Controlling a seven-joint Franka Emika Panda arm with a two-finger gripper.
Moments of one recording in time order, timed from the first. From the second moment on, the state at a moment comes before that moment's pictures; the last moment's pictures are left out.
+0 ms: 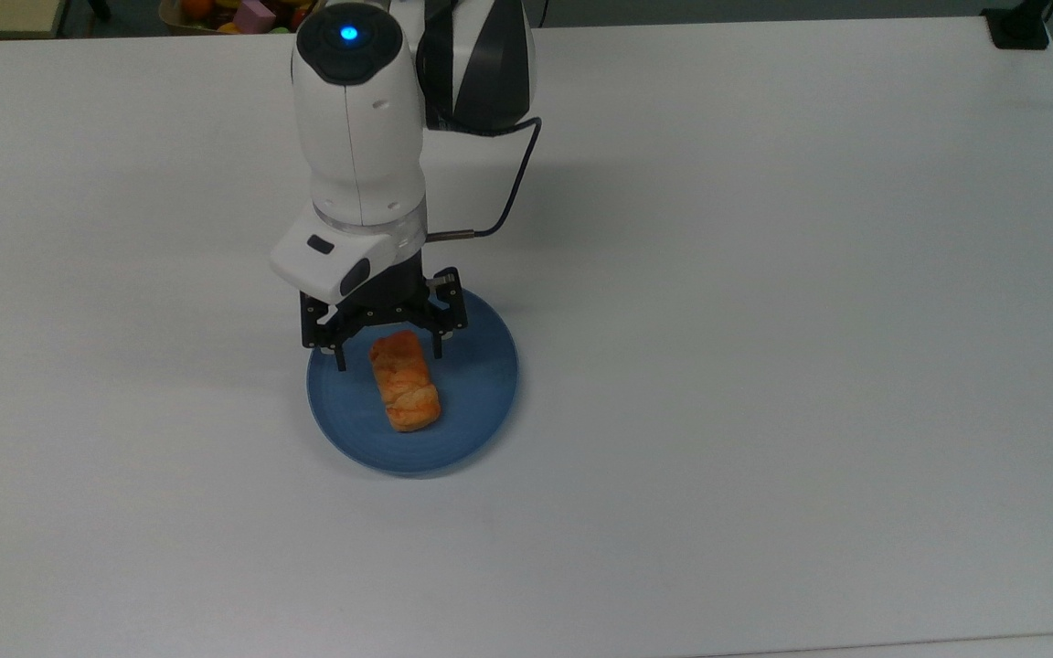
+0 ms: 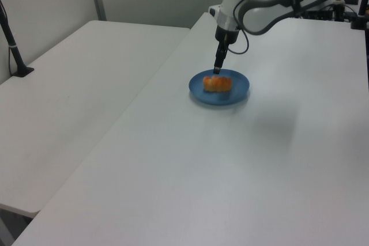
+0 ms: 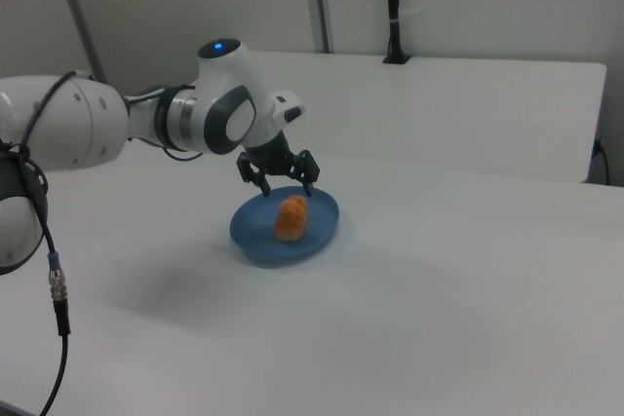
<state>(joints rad) 0.02 0.56 0.01 -1.49 -0.06 2.32 -0.20</state>
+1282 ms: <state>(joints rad) 0.03 0.62 0.01 -1.51 -0.06 2.37 -0.23</state>
